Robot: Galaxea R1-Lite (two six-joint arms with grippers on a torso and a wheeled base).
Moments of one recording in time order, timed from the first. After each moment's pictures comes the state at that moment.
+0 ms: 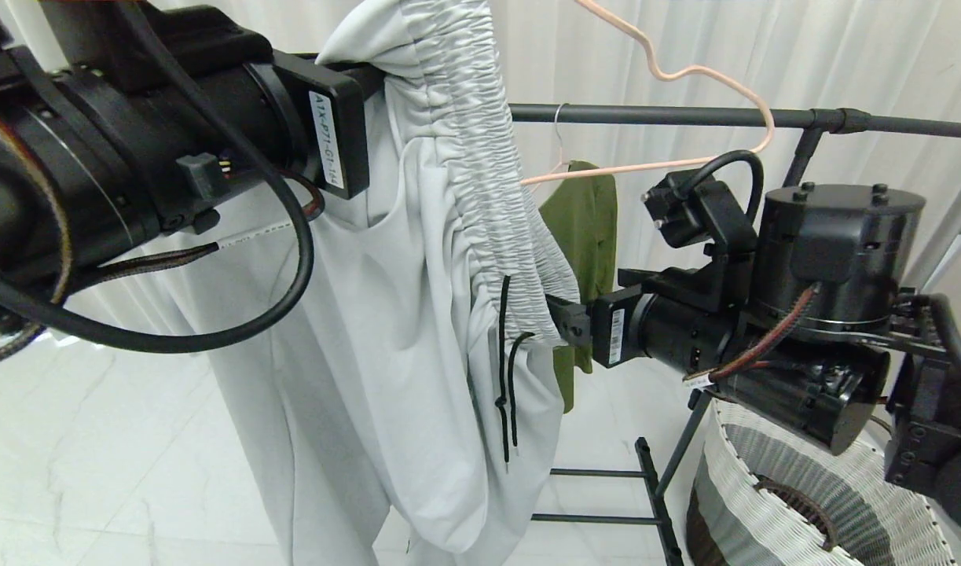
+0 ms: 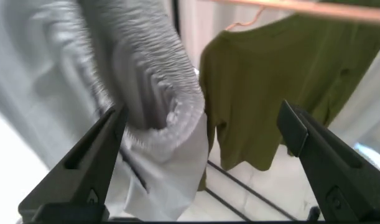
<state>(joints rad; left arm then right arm) -0.73 1.40 -1.14 -0.46 0.26 0.40 0.92 1.66 -0.98 -0.56 -0.29 0.13</state>
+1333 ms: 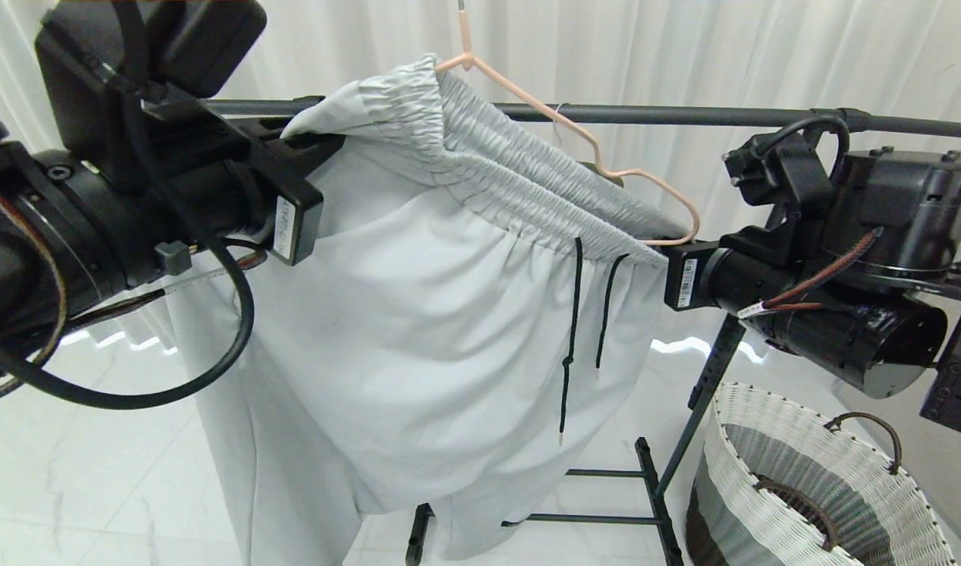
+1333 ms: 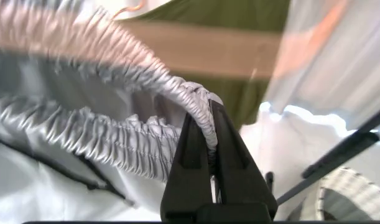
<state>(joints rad) -0.58 1.34 -0.99 -0.46 0.15 0.69 0.73 1.60 -0.97 -0.58 -0.39 0.06</state>
